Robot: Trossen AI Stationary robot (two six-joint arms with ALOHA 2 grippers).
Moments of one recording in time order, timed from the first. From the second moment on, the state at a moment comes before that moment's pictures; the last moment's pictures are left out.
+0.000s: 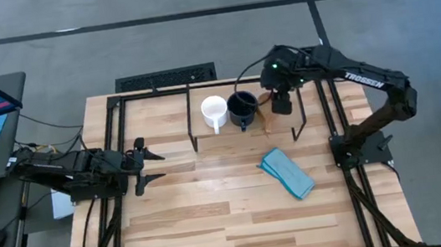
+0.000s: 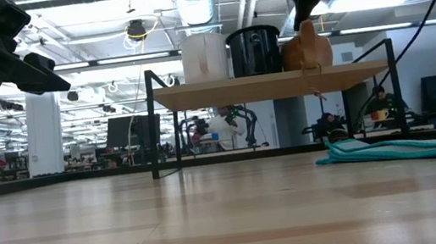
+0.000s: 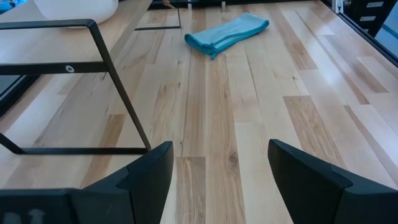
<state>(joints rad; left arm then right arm) -0.19 0.32 0.29 -0.40 -0.20 -0.05 -0.42 1.44 1.56 -1.20 0.10 -0.36</state>
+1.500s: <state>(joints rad) -0.19 0.32 0.29 -0.34 -0.22 -0.06 -0.21 0.56 0.85 -0.66 -0.04 -0.10</state>
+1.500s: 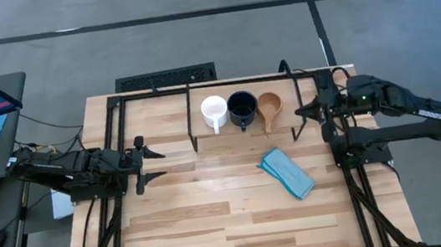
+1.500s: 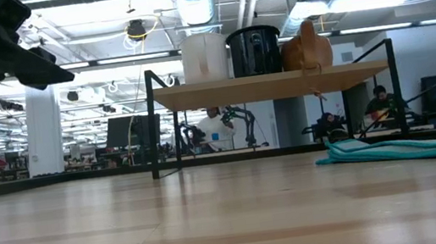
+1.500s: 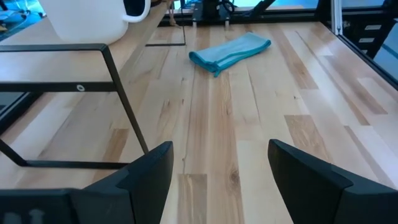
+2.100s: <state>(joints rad) -0.19 0.32 0.29 -0.28 -0.47 -0.14 -0.21 0.50 0.81 -0.64 -0.03 -0.09</state>
